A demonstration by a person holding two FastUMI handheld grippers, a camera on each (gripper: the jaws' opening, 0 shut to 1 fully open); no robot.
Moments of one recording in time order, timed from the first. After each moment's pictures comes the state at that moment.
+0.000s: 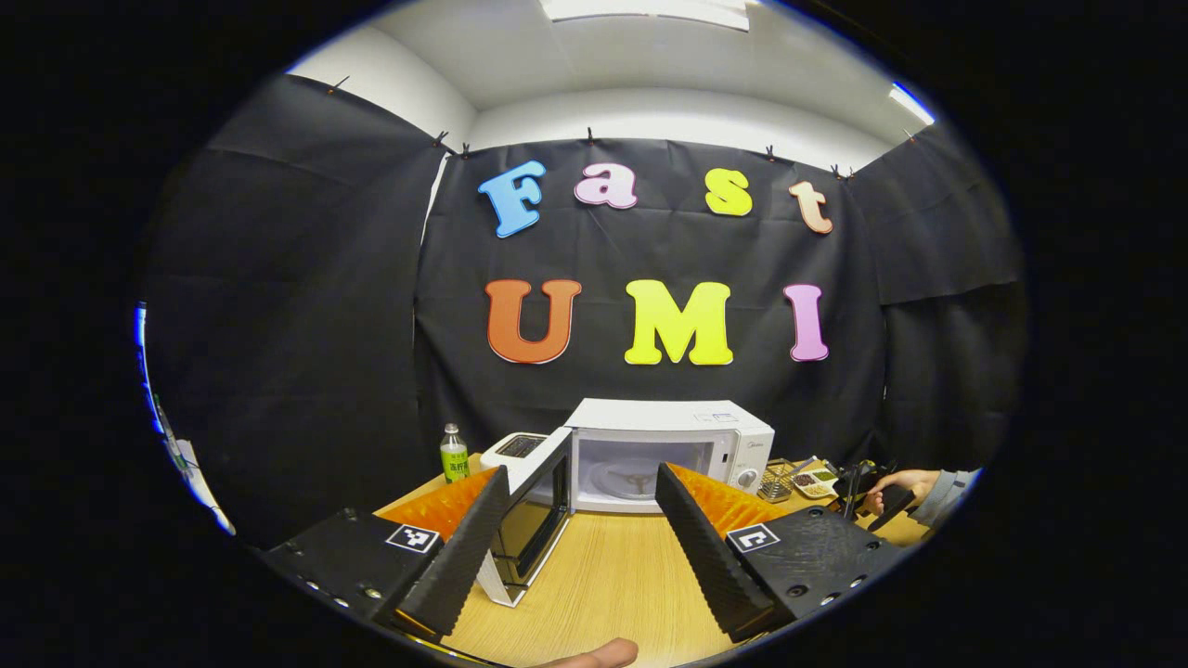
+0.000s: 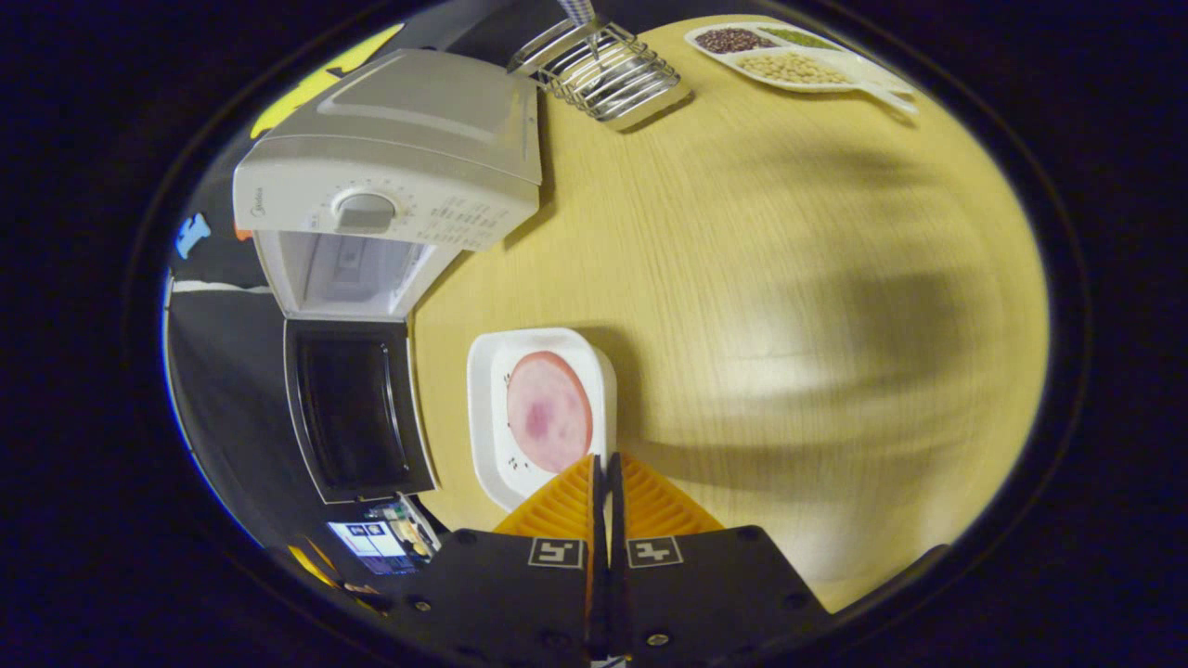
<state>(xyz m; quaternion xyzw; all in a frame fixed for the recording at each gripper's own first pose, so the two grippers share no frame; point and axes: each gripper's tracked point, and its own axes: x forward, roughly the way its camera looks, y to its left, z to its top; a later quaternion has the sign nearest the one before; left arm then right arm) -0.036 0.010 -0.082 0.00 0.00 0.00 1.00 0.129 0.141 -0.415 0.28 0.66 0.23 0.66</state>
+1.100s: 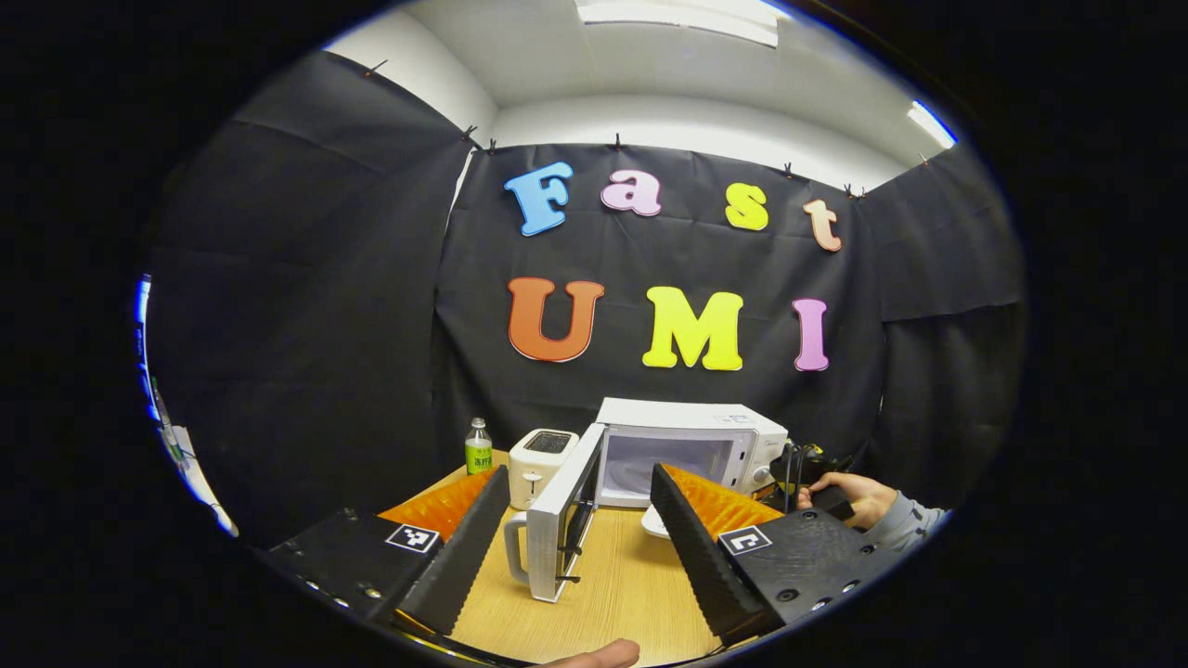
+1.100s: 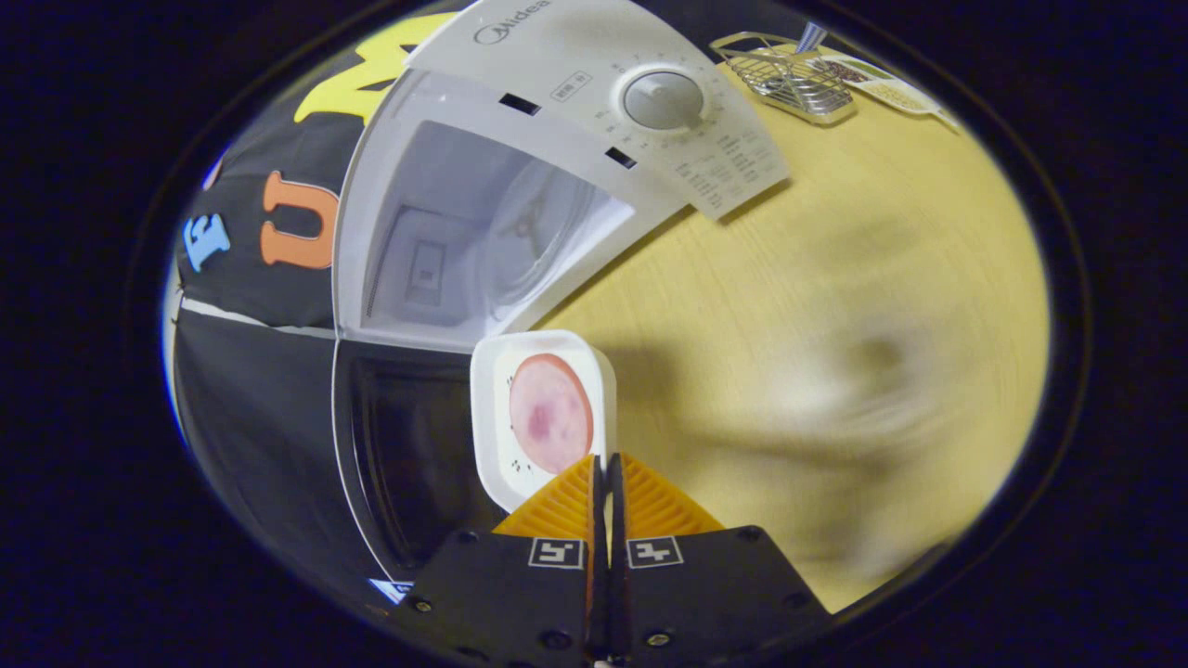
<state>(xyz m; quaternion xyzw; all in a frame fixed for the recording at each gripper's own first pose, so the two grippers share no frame) -0.061 0.086 -0.084 -0.03 0.00 -0.01 1.00 0.133 0.352 -0.346 0.36 0.57 0.21 0.71</state>
